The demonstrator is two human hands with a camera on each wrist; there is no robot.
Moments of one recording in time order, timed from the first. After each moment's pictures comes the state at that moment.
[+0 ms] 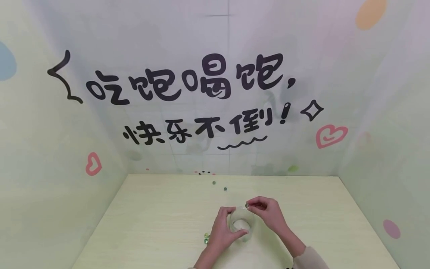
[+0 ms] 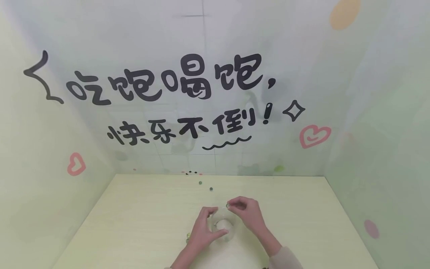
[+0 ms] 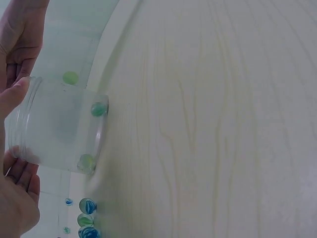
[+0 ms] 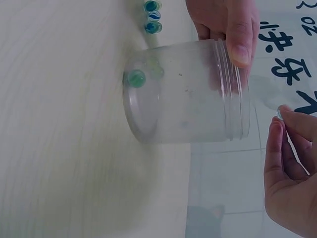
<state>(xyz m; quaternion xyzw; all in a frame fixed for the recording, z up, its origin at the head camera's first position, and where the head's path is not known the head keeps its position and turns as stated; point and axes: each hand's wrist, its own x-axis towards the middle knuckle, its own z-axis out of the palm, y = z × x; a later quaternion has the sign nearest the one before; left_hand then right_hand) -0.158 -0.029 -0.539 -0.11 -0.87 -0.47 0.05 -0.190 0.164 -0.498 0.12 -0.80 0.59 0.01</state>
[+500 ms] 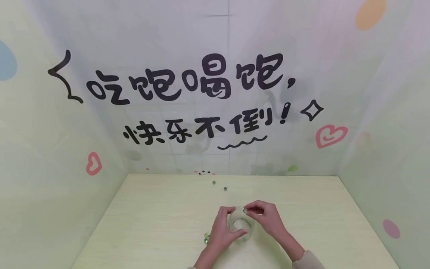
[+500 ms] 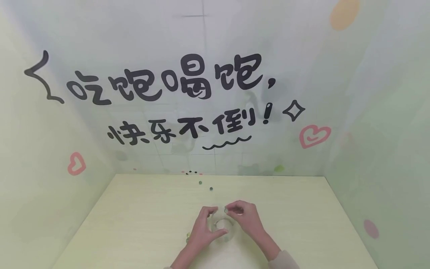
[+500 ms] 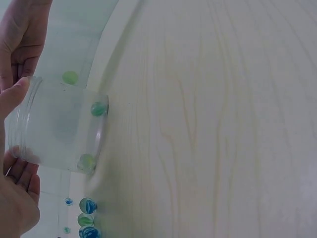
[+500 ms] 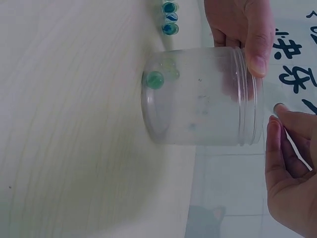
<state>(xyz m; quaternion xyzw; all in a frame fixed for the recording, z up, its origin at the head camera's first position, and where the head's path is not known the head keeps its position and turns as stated) -0.158 -0.030 -0.539 -0.11 -0.87 -0.47 0.04 -0.180 0.158 -0.504 0.15 -0.83 0.54 0.04</state>
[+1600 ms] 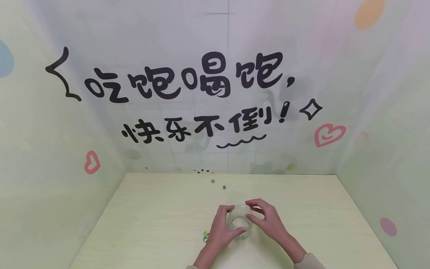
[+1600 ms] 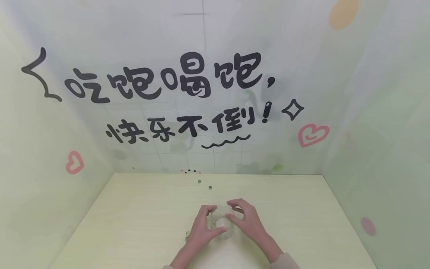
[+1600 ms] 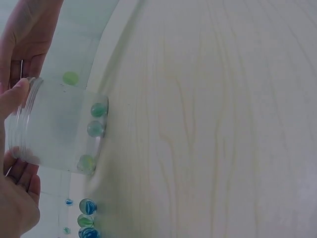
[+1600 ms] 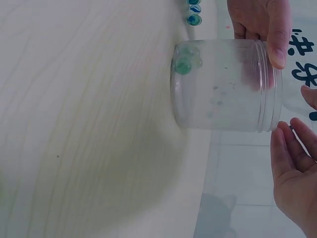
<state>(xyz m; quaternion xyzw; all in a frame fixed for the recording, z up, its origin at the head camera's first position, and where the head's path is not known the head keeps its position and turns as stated) -0.158 -0.029 -0.539 -0.10 -0.87 -0.48 0.04 -0.173 0.164 -0.514 0.21 -0.81 0.53 0.08</state>
